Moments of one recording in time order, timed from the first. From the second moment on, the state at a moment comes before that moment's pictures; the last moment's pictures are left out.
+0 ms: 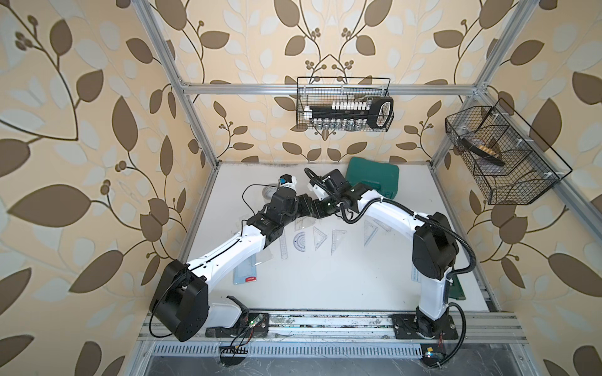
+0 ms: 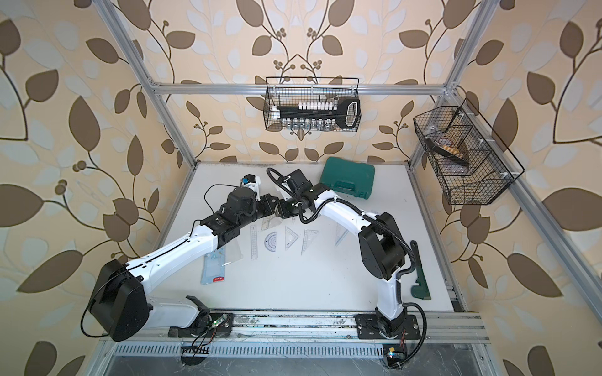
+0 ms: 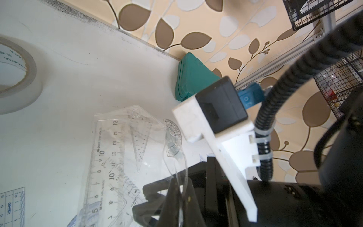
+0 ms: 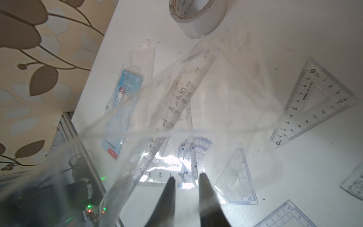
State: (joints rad) left arm -0.55 1.33 0.94 -0.03 0.02 -0.76; right arm 0.65 1.95 1.62 -0.58 -0.37 0.37
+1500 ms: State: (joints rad) left arm -0.57 1.34 0.94 -0.01 0.03 -0.74; right arm 0.56 1.88 1.51 -0.46 -0.40 0.50
